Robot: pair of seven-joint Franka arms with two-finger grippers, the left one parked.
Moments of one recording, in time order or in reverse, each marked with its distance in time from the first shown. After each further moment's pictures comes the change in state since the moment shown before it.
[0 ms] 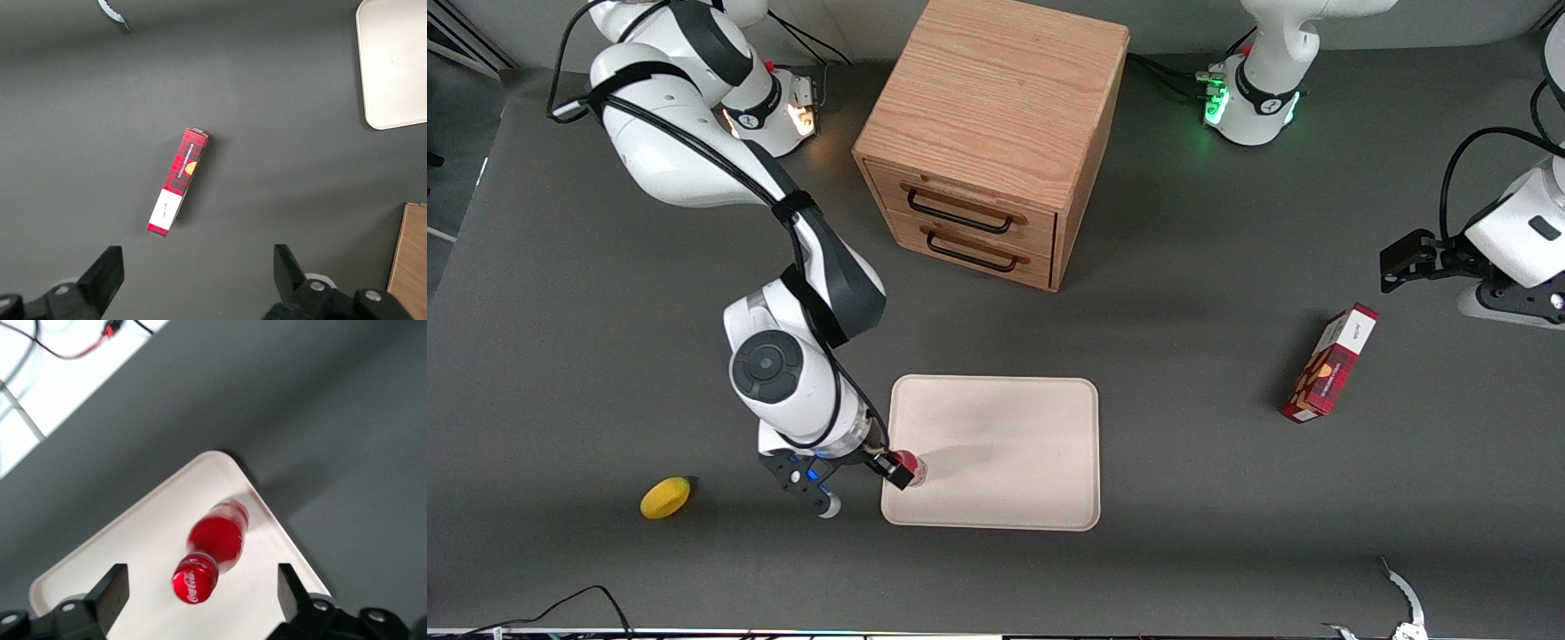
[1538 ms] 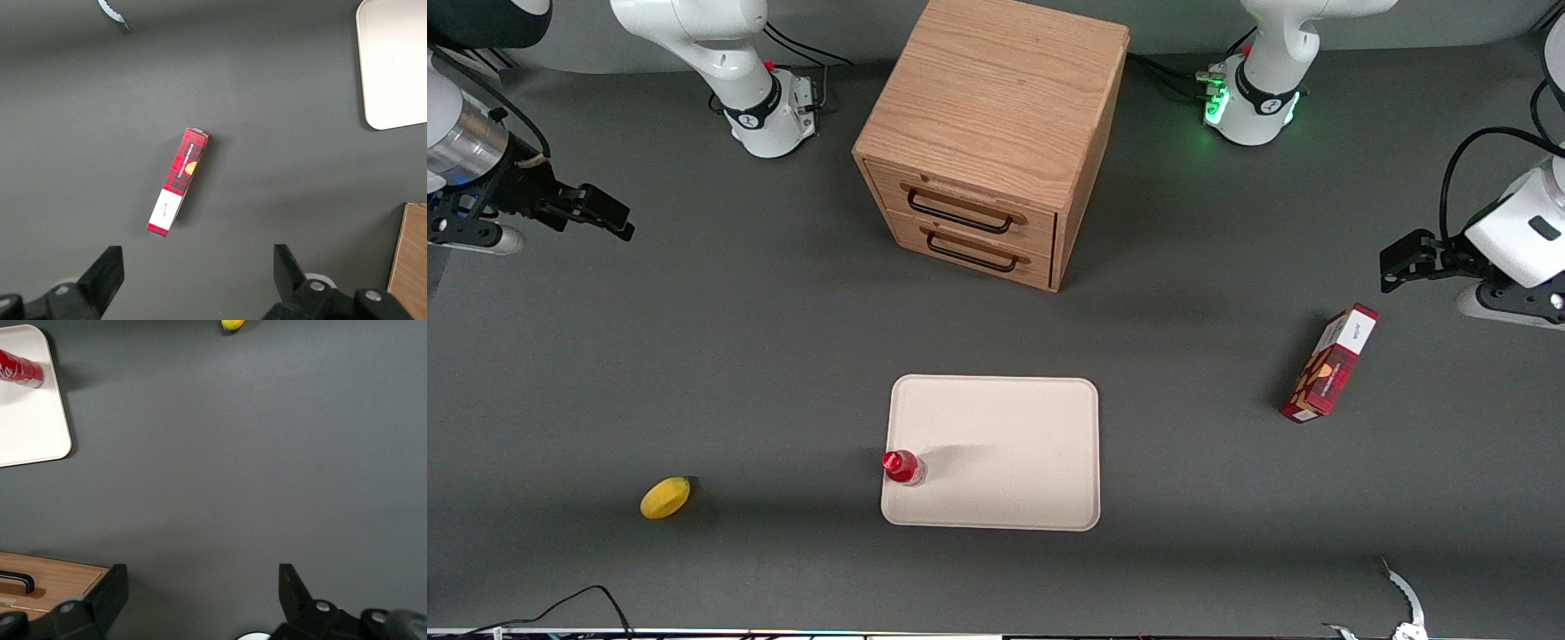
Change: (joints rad) arm -0.283 -1.114 -0.250 -0.959 0.285 -0.328 -0.979
